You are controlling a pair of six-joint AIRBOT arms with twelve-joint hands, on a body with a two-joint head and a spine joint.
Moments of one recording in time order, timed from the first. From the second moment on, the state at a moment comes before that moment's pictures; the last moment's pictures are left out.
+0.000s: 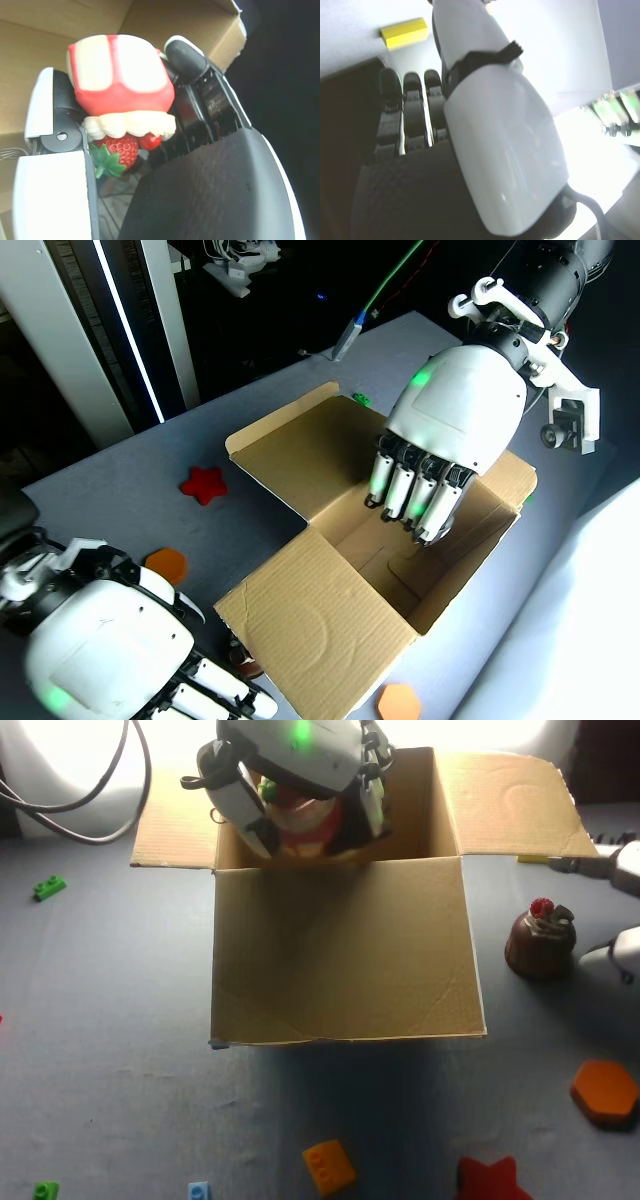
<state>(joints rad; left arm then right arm) -0.16 -1.47 1.83 2.23 -1.06 -0.52 -0.33 -0.98 1.12 1.22 0.35 -1.64</state>
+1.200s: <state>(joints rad) -0.25 -1.20 1.84 2.34 -1.08 -0.51 -0.34 -1.11 1.20 1.22 0.40 -1.64</state>
